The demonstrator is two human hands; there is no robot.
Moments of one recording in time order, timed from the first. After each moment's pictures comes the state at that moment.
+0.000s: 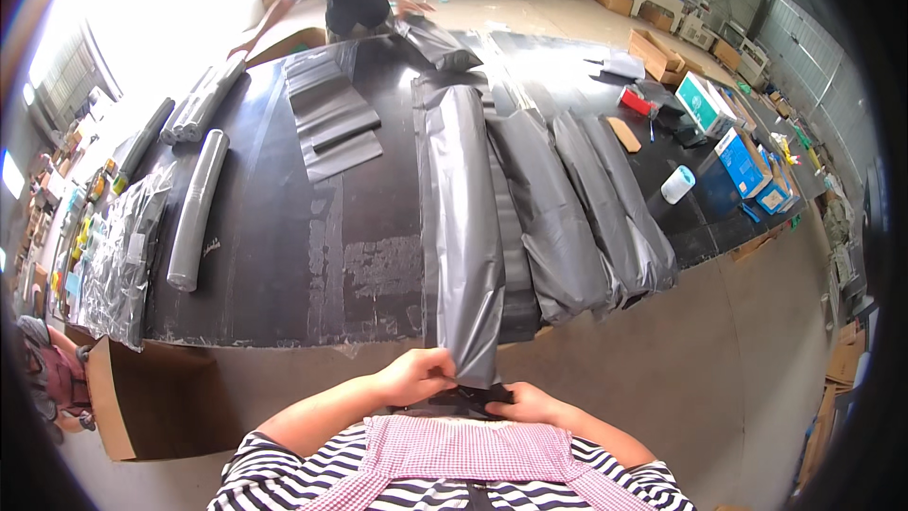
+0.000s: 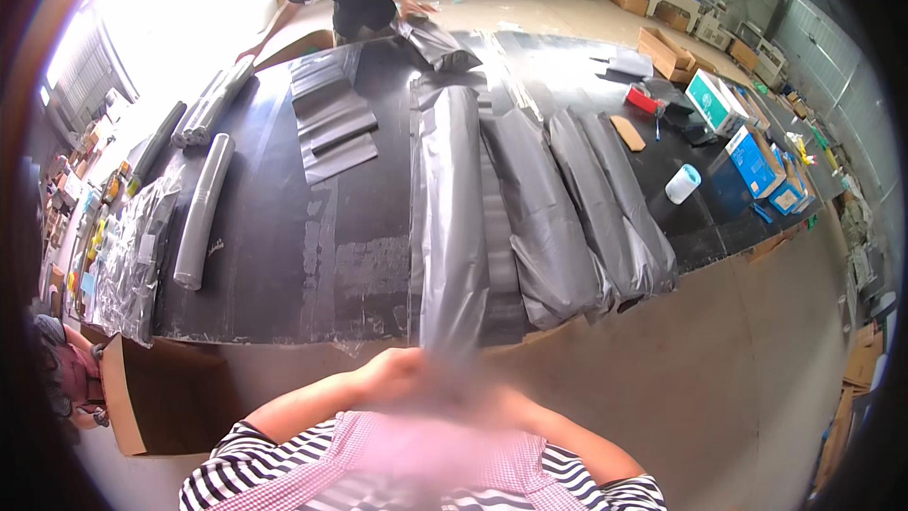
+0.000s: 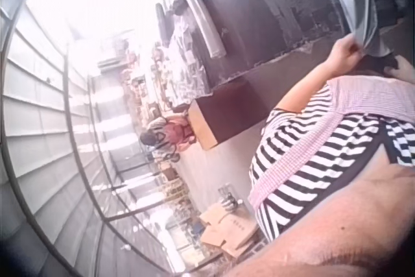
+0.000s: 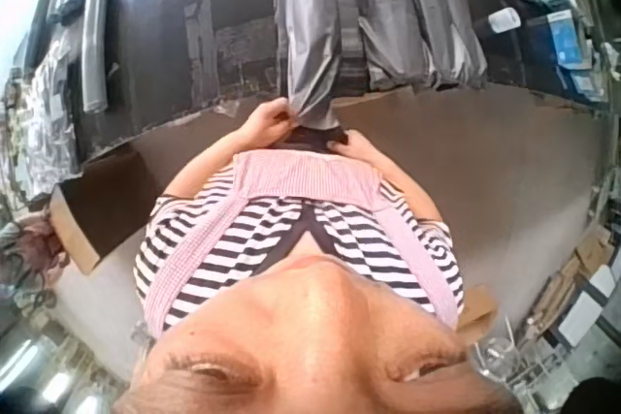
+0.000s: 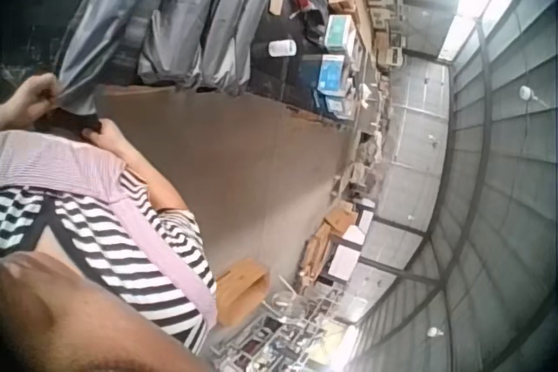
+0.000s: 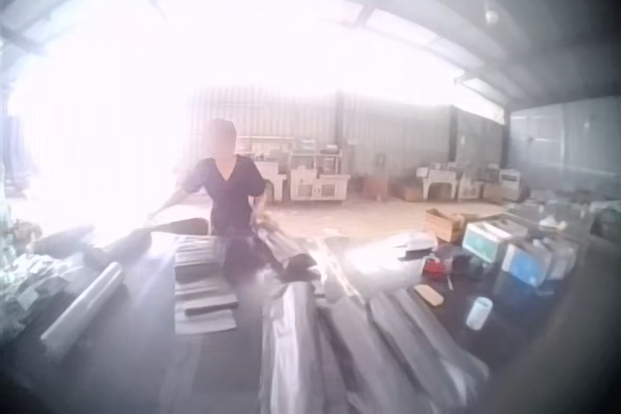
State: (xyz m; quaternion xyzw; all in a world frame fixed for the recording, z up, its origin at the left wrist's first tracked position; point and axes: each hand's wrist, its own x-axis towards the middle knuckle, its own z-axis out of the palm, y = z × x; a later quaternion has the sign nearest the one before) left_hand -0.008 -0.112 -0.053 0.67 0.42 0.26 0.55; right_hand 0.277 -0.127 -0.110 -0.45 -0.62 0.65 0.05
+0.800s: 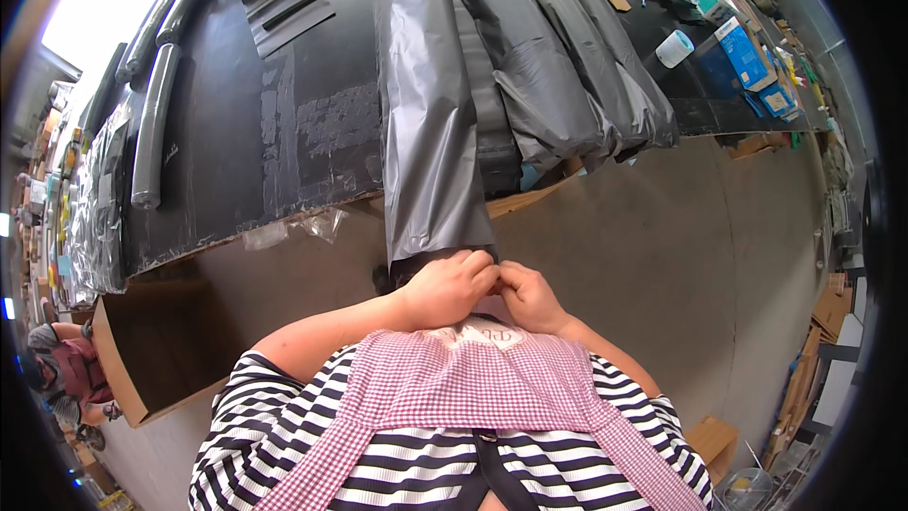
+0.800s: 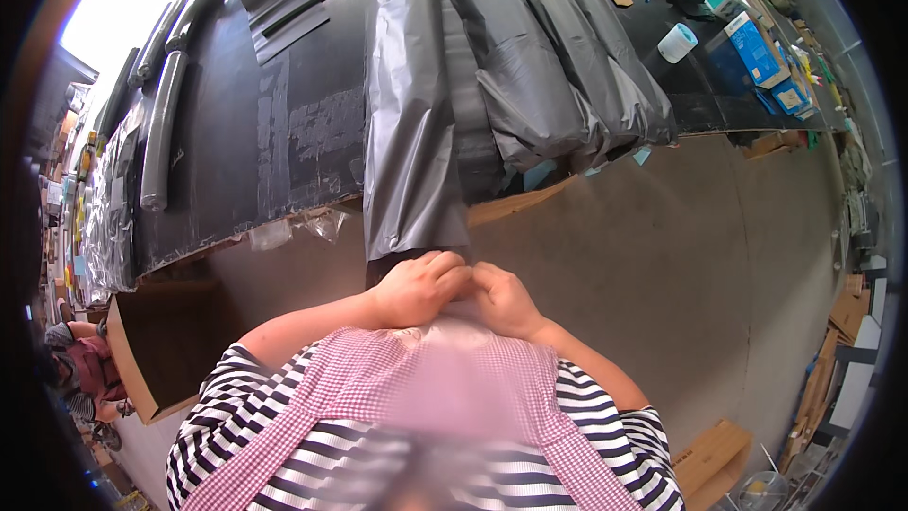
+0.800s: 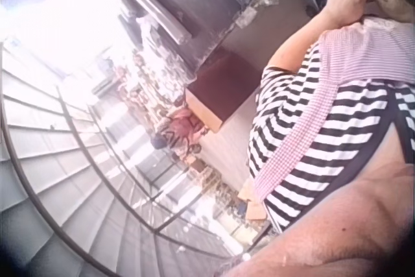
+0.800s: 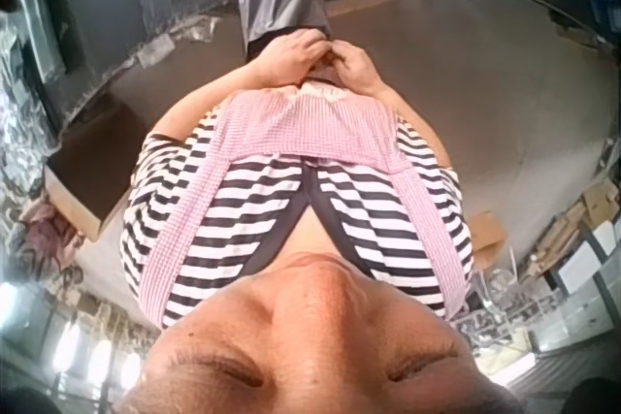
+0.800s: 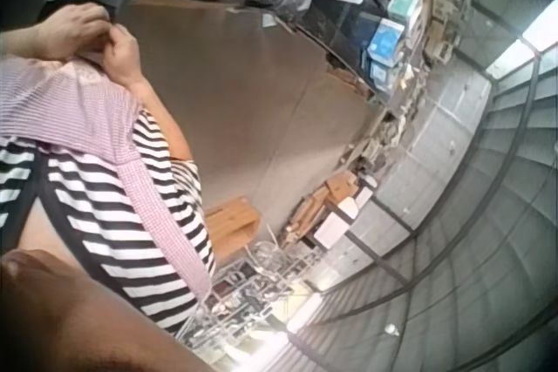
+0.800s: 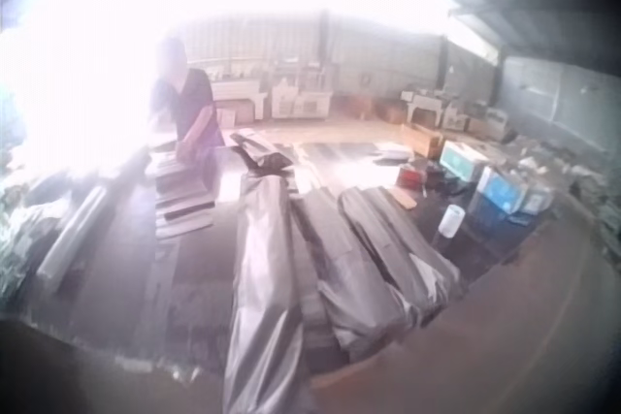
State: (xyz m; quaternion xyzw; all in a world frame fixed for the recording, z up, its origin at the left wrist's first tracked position) left_hand 0.091 -0.169 -0.068 0.89 0.32 0.21 0.24; right_hand 0.295 -0.184 -0.074 -0.46 -0.67 0.53 0.24
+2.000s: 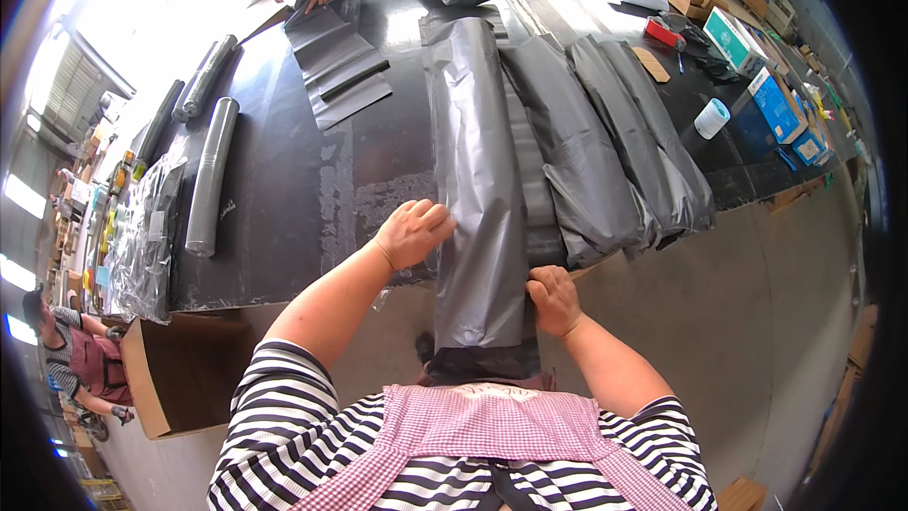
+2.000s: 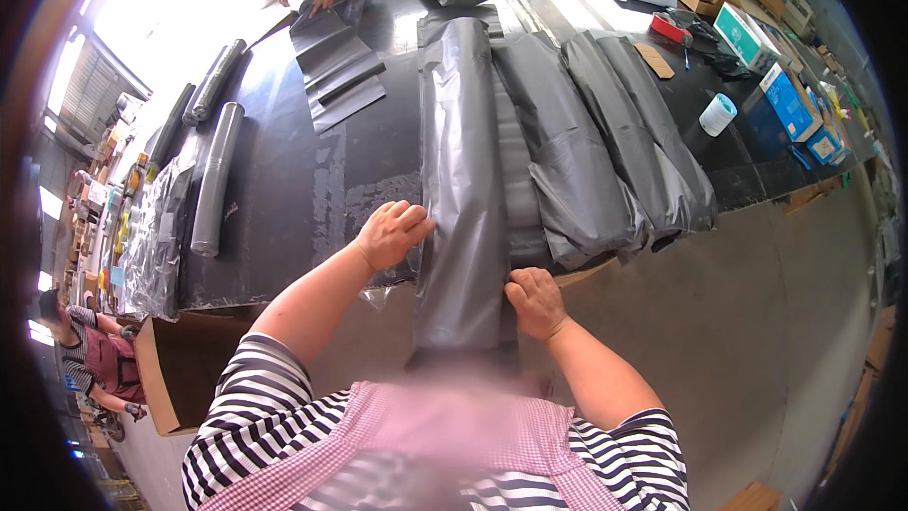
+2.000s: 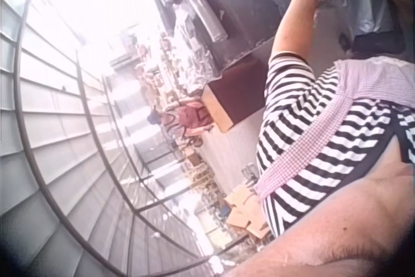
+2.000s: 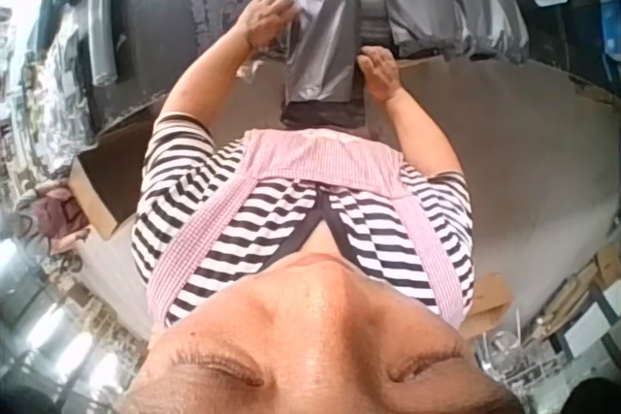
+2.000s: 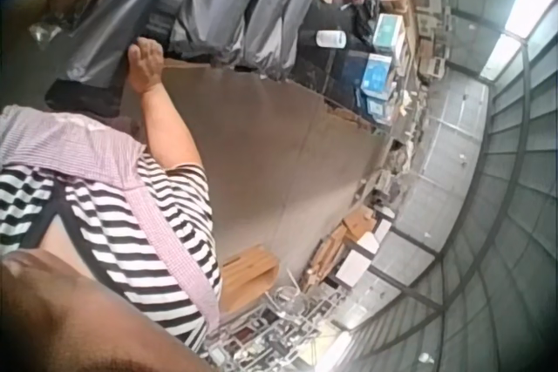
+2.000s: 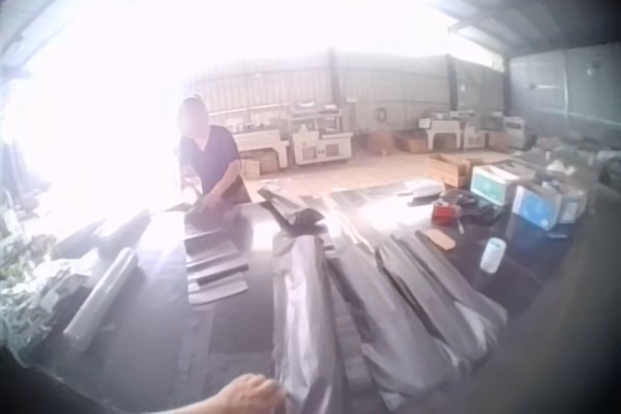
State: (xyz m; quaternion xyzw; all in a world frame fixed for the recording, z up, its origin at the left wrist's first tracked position) left_hand -0.046 0.011 -0.084 0.93 0.33 0.15 -0.11; right_hand 0.278 -0.060 -0.147 -0.31 -0.88 0.04 0.35
